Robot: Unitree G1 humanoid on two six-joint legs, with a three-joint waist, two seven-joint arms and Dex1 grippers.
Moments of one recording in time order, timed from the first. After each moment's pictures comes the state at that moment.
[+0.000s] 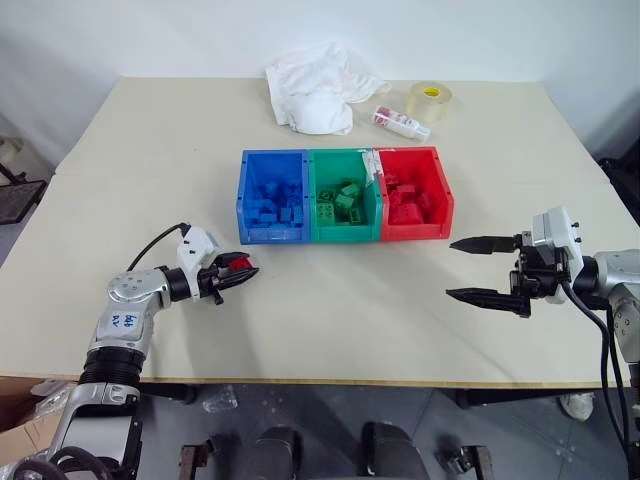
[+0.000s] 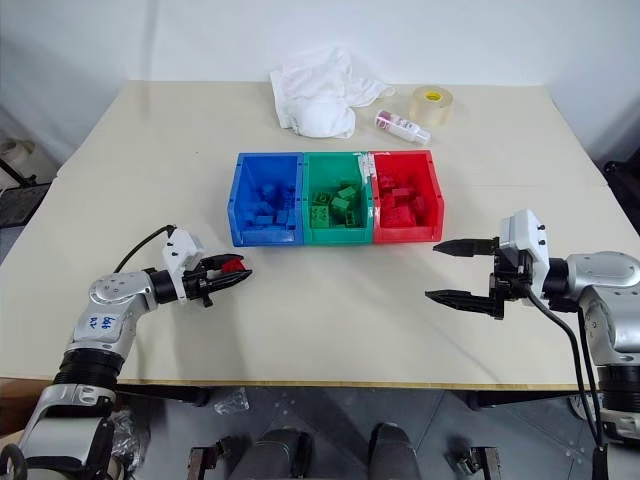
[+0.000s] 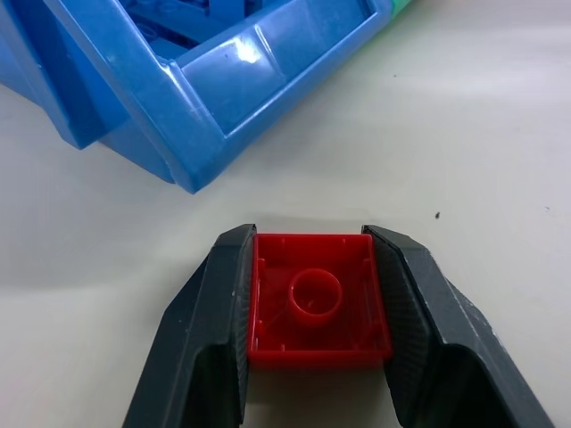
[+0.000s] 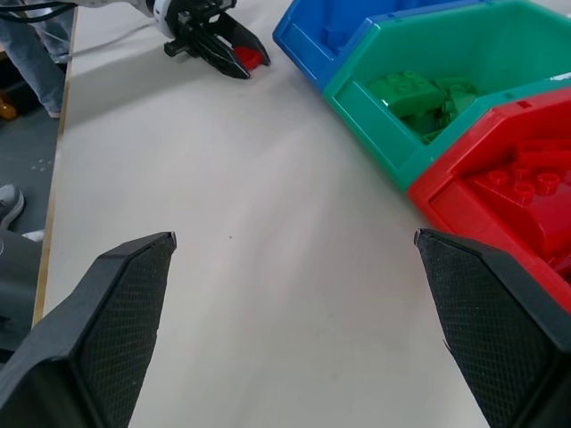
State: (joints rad) left arm -0.50 0.57 0.05 0.45 -0.22 0.07 -0.98; right arm -0.38 -0.88 -0.17 0.08 0.53 0.28 1.39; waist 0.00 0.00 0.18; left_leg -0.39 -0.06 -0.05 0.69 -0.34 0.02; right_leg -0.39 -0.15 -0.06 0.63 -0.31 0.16
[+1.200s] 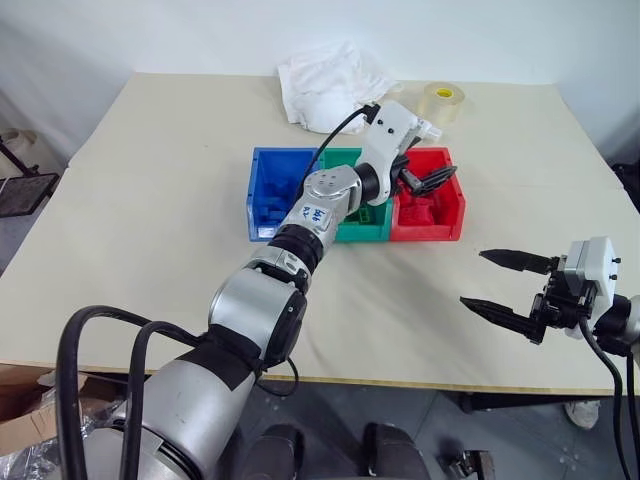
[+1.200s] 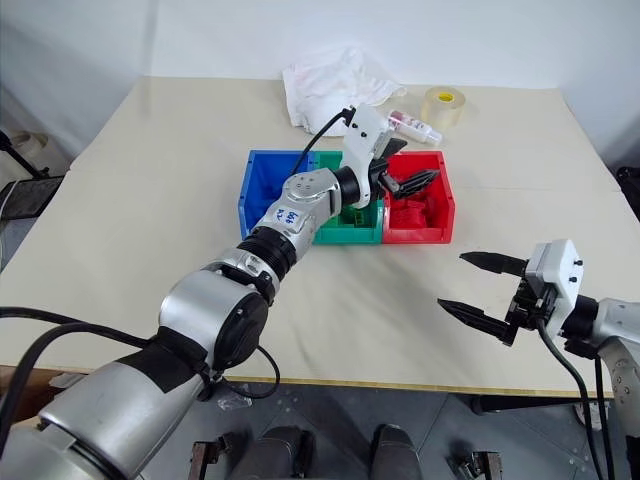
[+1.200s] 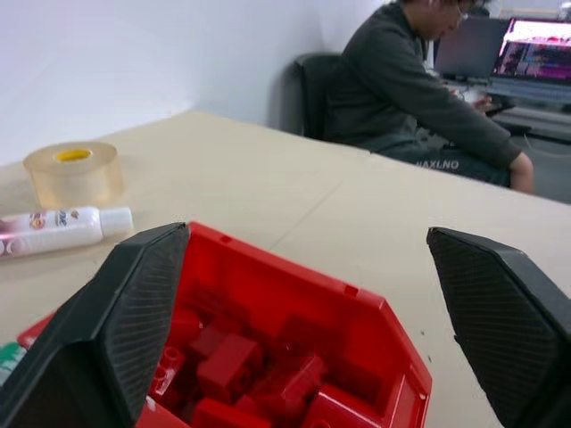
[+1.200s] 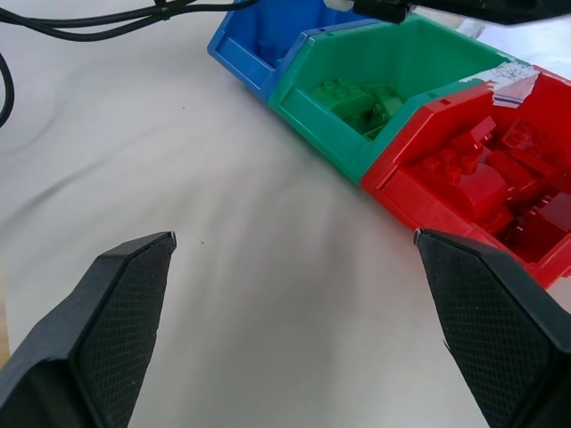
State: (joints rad) left arm -1.44 -0.09 0.07 1.31 -0.10 -0.17 -0.59; right arm -0.02 -0.85 -0.39 -0.23 0.62 0.29 1.13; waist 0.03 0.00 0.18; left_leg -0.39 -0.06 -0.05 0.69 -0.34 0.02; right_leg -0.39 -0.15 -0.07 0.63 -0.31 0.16
